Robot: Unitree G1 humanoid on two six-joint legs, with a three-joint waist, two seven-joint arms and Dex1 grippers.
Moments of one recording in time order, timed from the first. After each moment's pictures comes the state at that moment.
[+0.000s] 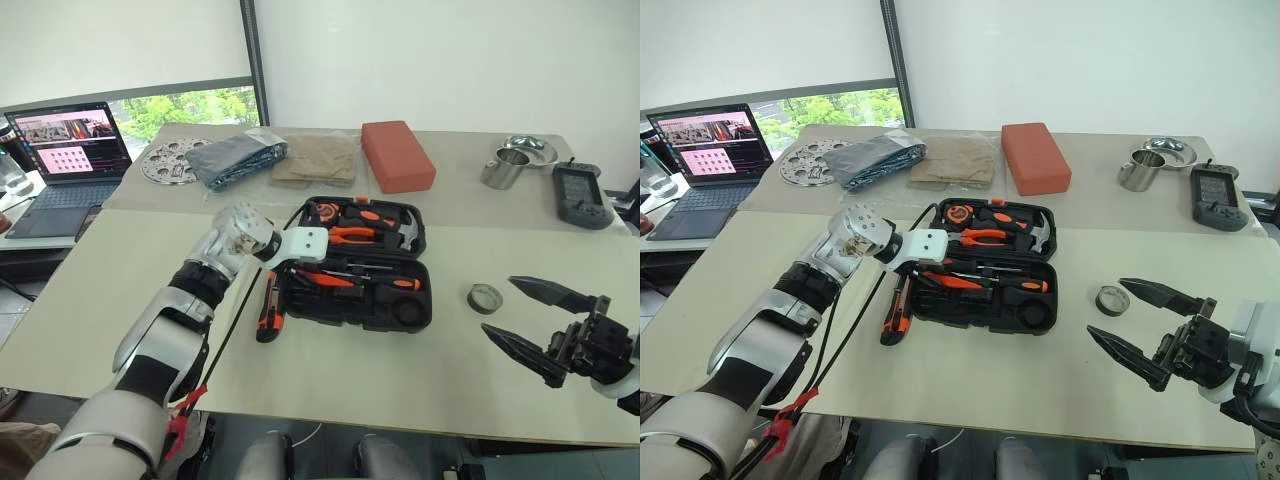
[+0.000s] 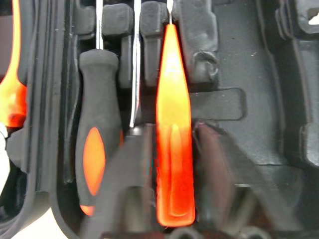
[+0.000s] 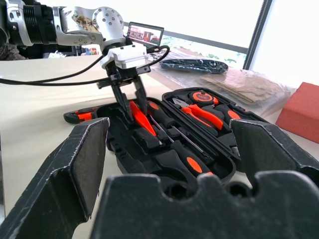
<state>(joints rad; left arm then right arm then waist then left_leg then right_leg) -1.02 0.39 -0.43 0.73 0.23 0.00 -1.35 0.31 -0.68 -0.59 -0.42 0.77 0.14 1.12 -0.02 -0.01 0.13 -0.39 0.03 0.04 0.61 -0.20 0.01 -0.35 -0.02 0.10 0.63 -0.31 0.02</state>
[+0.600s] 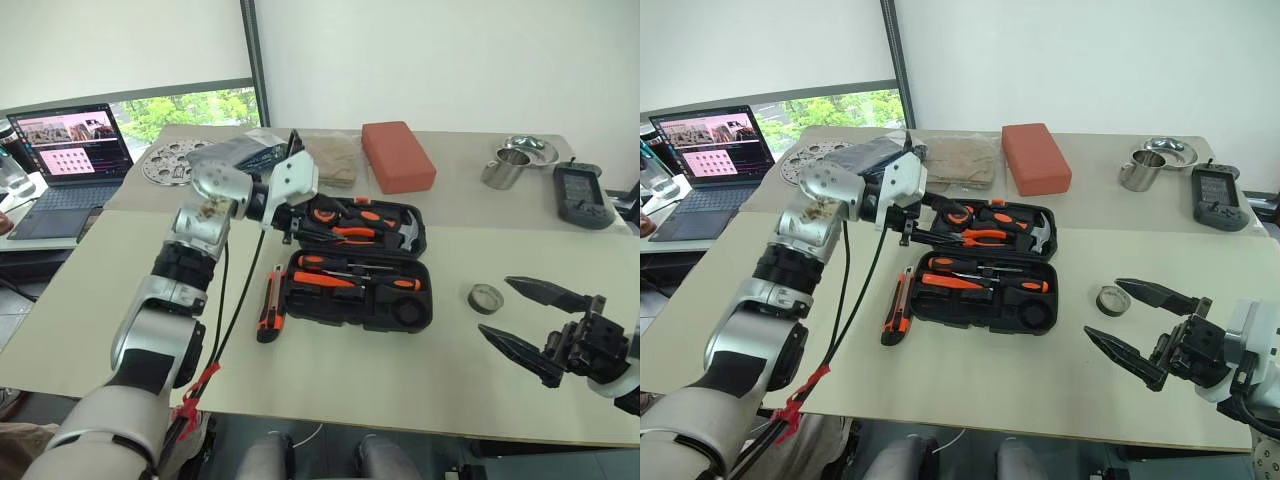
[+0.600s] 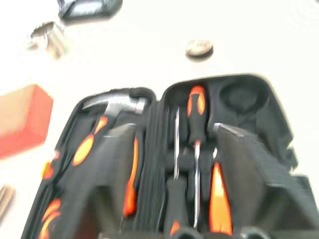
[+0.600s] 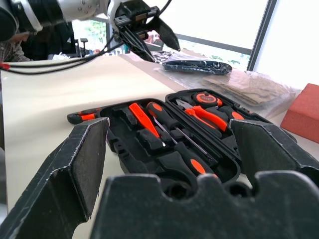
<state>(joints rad) -1.01 0.37 -0.17 0.63 -0.11 0.01 -1.44 0.30 -0.68 -0.57 -0.42 0.77 0.14 1.11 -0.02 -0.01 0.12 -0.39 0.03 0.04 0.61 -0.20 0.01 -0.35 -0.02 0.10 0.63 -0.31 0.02</state>
